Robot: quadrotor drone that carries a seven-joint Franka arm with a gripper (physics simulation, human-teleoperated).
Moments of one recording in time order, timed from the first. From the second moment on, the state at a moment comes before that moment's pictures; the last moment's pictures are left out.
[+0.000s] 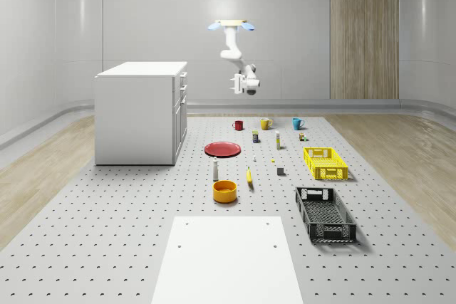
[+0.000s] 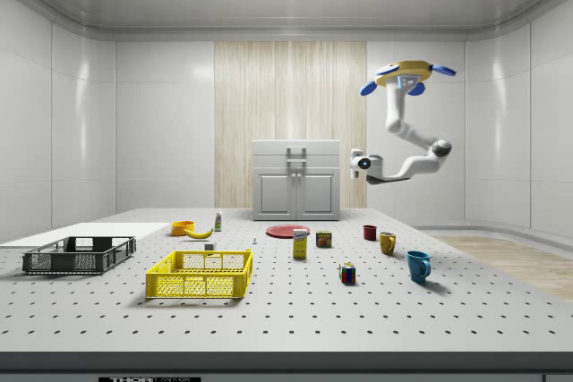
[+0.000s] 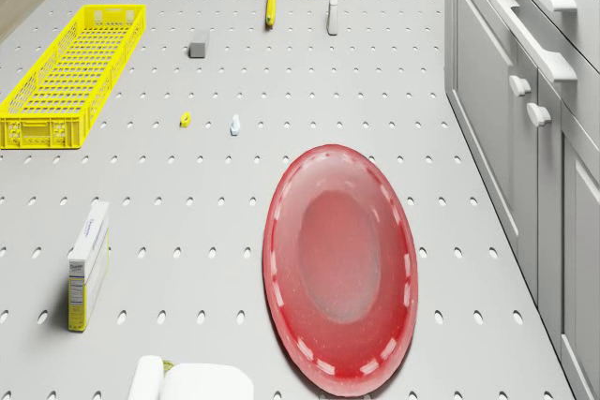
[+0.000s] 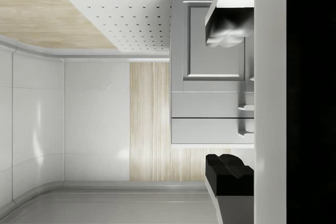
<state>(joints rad) 0.59 -1.04 -0.85 -2.45 0.87 1.66 0.76</state>
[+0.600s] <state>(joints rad) 0.62 -1.08 -0.86 -2.45 0.84 1.69 0.78</state>
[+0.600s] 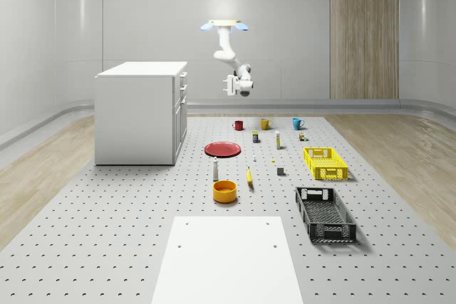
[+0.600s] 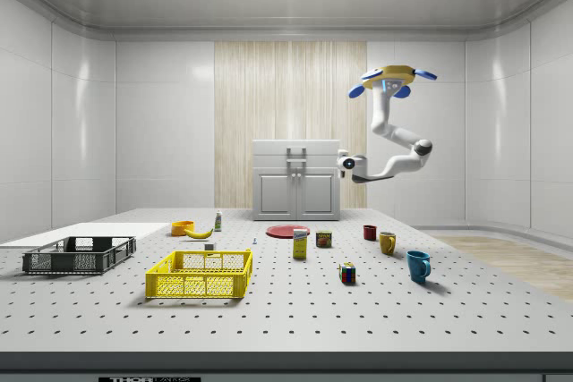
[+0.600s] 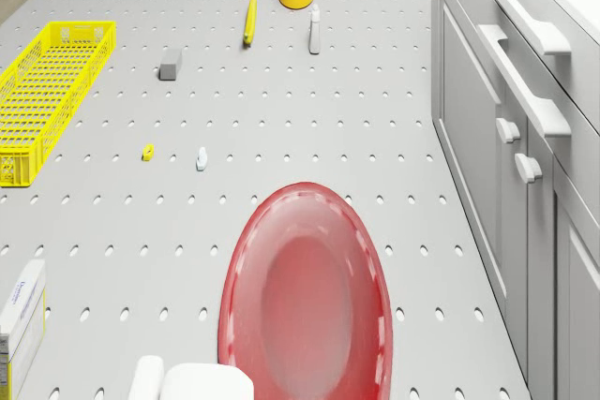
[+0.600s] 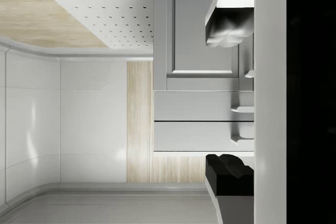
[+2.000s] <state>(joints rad) 0.68 -1.14 -0.88 -2.46 0.79 1.74 0.83</state>
